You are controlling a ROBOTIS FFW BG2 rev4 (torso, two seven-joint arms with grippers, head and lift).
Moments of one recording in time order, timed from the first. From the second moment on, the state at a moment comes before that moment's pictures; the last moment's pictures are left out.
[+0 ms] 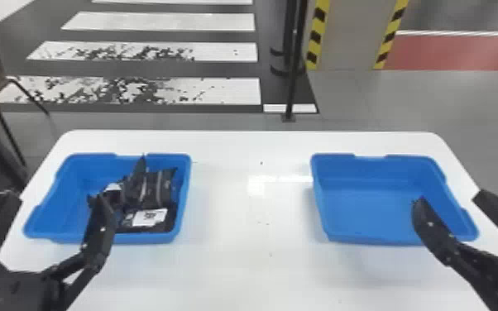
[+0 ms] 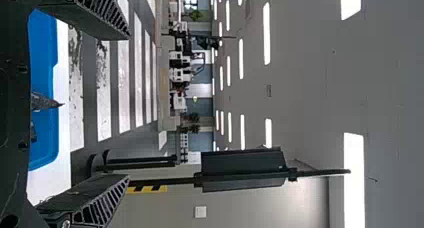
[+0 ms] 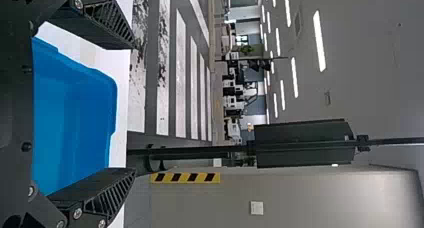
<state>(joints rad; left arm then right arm) 0.81 0.00 0.12 -2.30 0.06 -0.30 -0.08 0.75 -0.10 -0.27 -2.38 -0.30 0.12 0.30</state>
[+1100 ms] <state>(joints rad) 0.82 0.00 0.10 -2.30 0.09 -0.30 -0.08 0.76 -0.10 -0.27 -2.39 -0.31 0.10 0.29</state>
